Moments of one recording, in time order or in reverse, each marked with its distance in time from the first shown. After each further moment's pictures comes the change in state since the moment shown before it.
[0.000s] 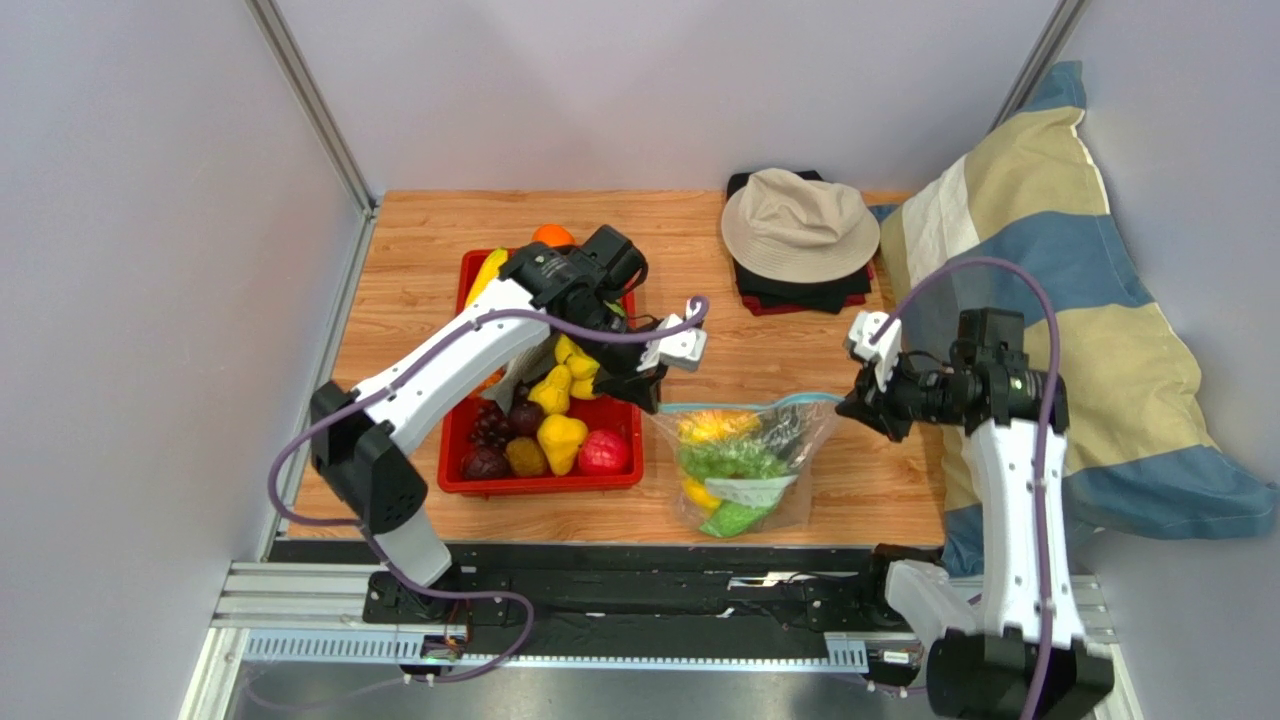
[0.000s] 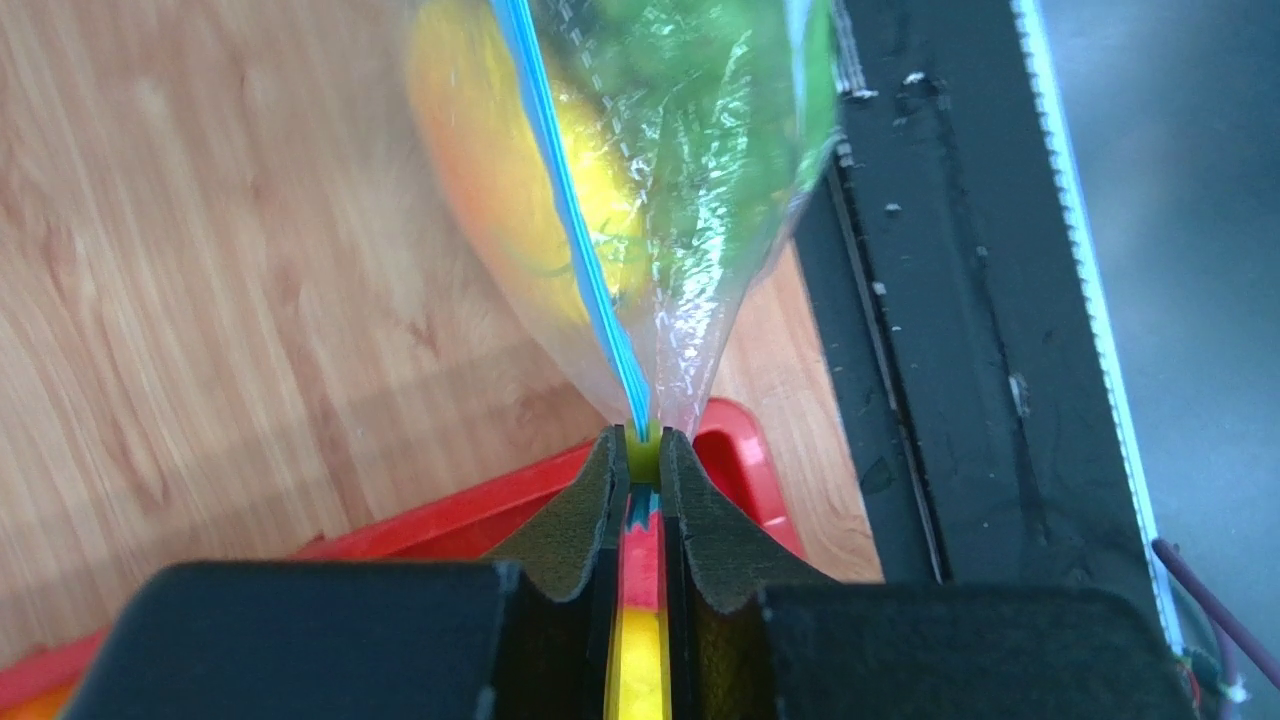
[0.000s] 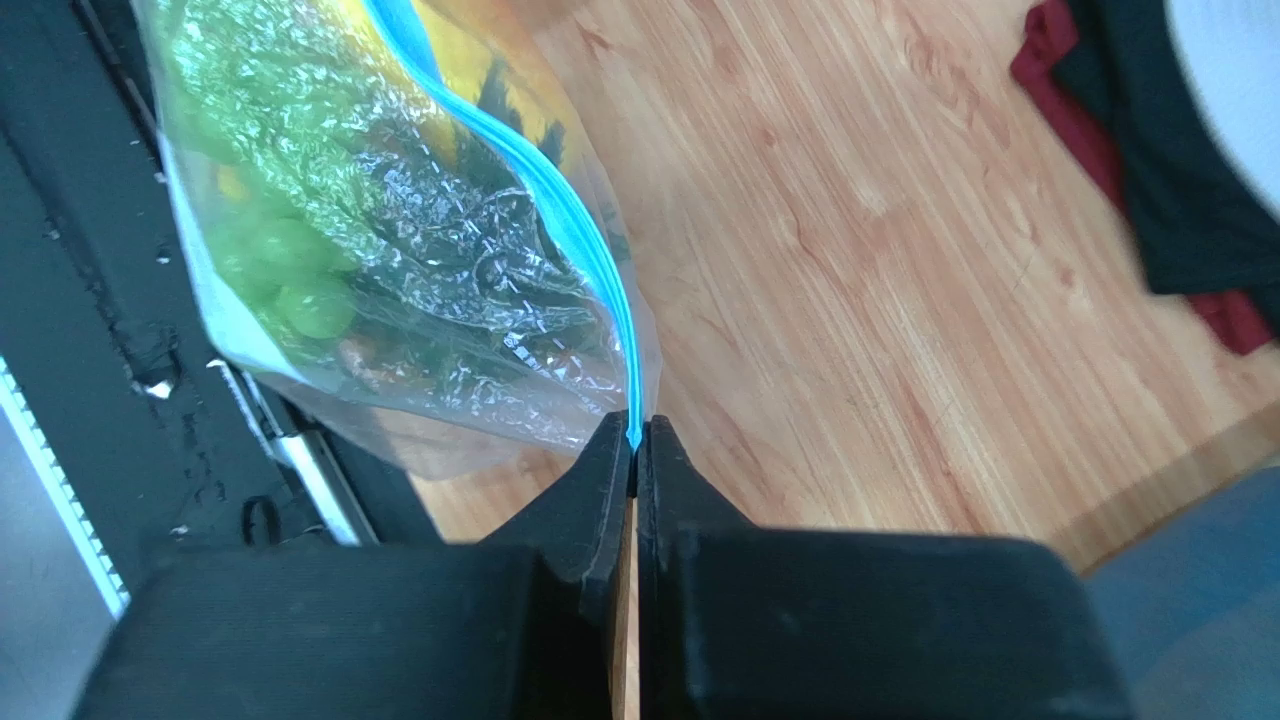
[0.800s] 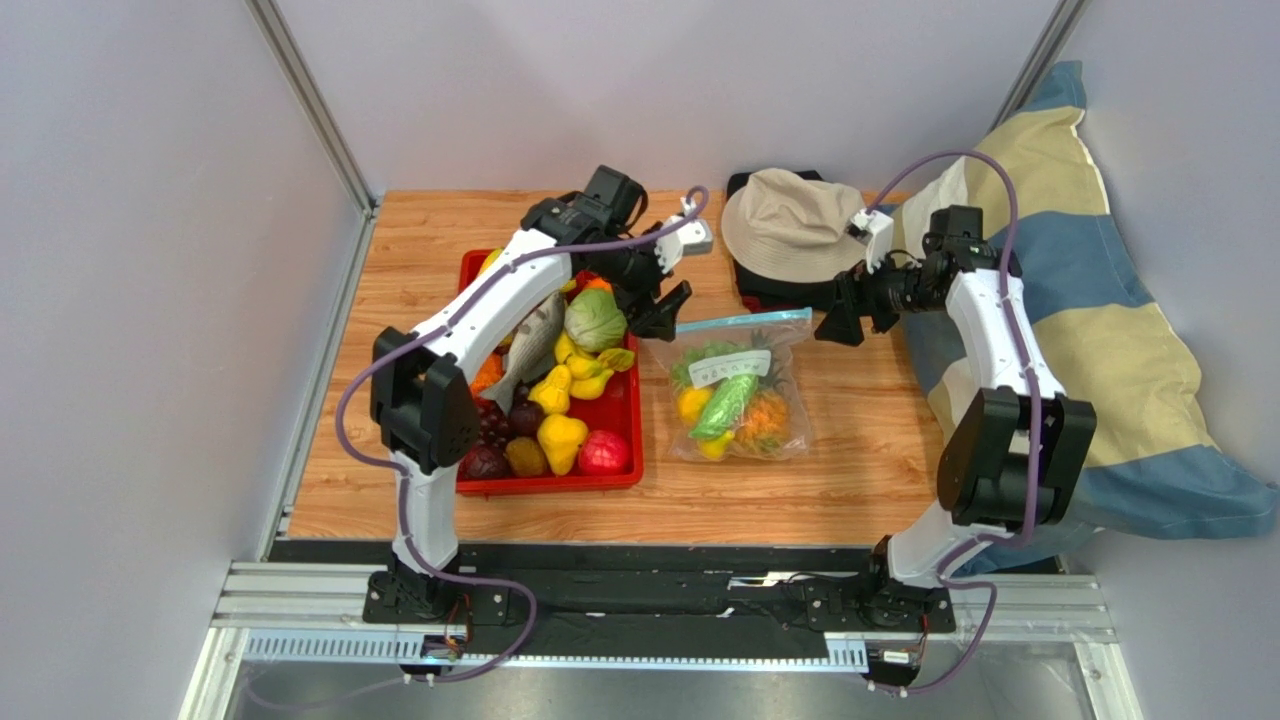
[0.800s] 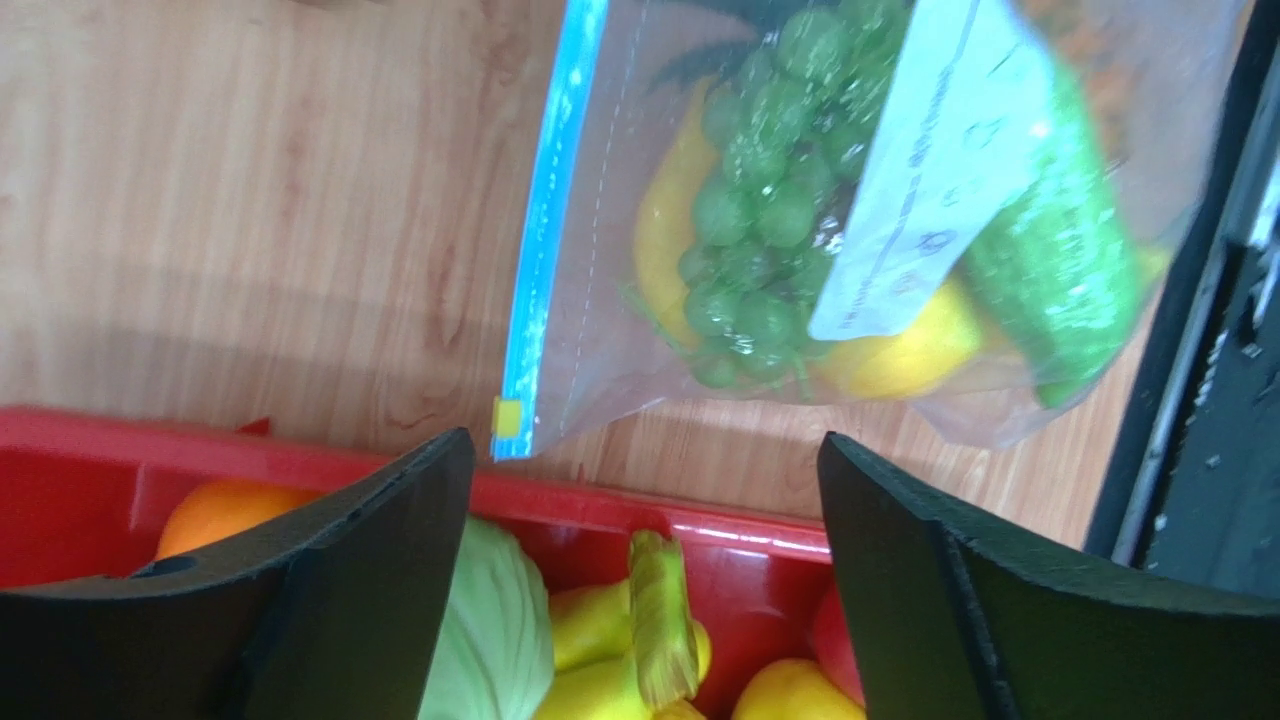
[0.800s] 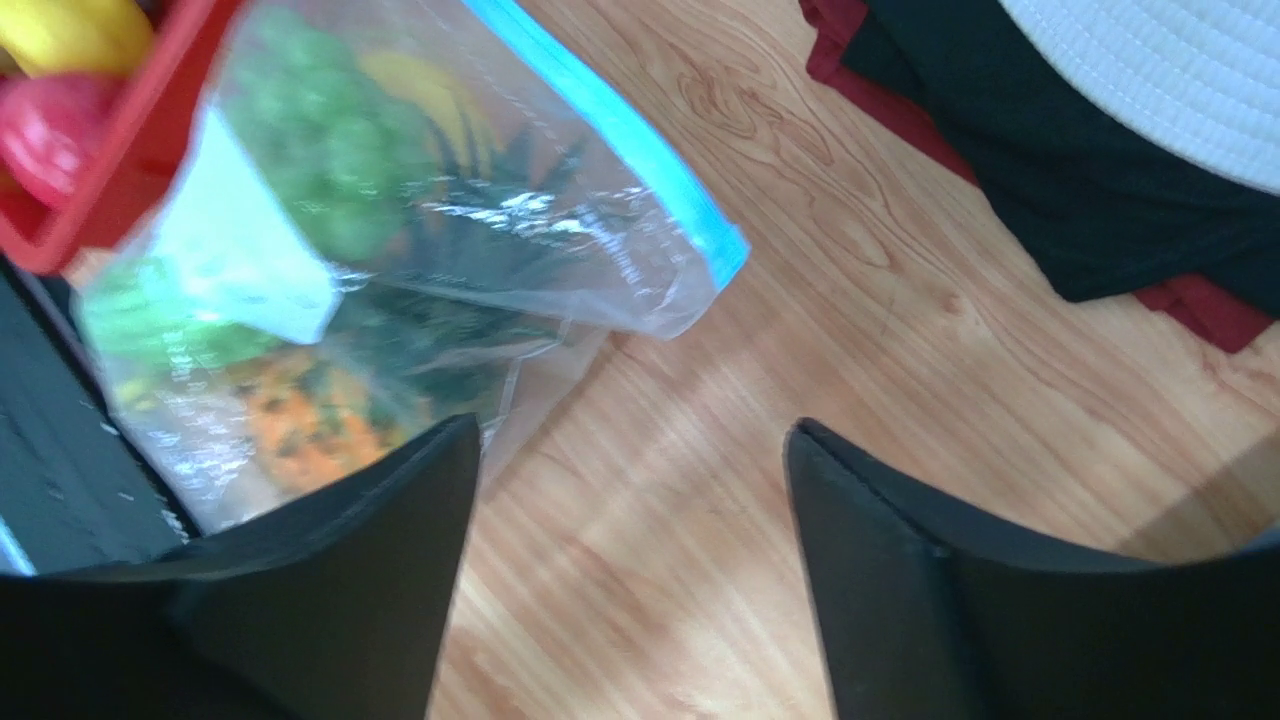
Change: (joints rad) left arm 0.160 0.327 0.266 0.294 -0.200 -0.428; right arm 0.021 0.682 0.338 0.321 0.043 0.397
